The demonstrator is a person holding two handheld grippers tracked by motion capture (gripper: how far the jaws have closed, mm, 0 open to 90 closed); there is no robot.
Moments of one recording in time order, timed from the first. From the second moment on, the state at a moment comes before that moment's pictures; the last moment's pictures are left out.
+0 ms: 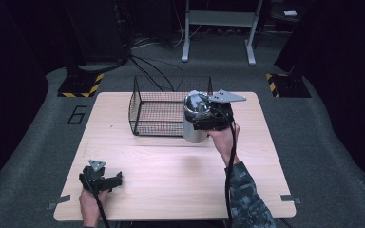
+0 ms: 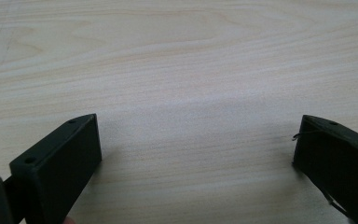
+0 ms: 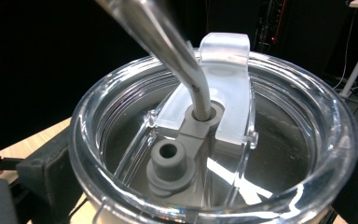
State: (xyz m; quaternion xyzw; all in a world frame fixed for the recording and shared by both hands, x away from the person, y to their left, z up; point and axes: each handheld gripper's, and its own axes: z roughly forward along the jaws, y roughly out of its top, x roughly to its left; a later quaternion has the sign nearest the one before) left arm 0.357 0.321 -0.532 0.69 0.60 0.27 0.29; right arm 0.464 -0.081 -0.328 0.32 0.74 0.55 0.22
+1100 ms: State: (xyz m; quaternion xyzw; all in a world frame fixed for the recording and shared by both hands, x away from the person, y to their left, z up) left arm 0.357 0.322 -0.532 0.69 0.61 0.27 0.29; right arm 0.494 -0.072 -0.296 0.33 0.74 0.55 0.21
